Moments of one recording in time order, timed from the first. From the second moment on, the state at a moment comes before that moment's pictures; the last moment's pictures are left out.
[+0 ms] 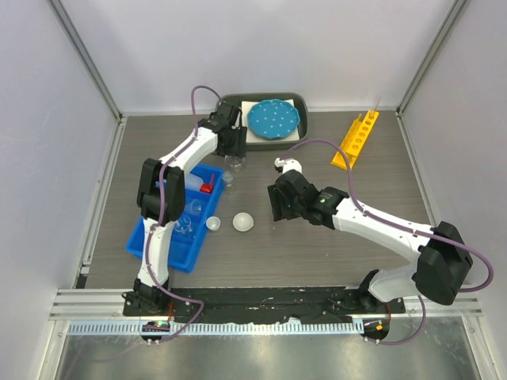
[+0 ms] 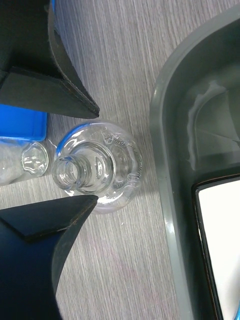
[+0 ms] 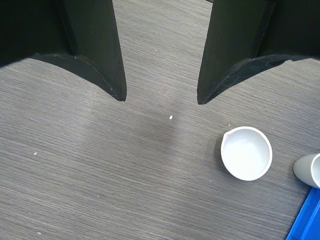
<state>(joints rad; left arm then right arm) -0.41 2.22 1.91 -0.66 -0.09 -0.25 0.85 1.36 0.99 -0.49 0.28 0.45</state>
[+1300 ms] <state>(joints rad) -0.44 2.22 1.95 -0.67 -0.17 -0.21 0.84 1.35 0.95 -0.46 0.24 0.45</state>
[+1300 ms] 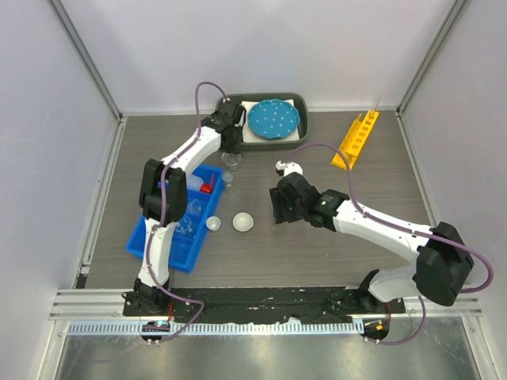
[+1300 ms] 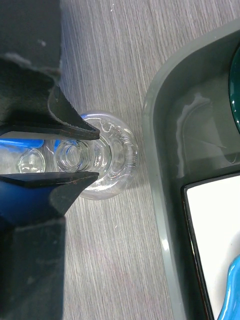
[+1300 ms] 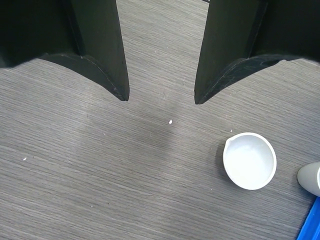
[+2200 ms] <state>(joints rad) -0.51 2.01 1.89 -0.72 -0.14 -0.21 0.84 1.25 0.88 -0.45 0.22 0.48</state>
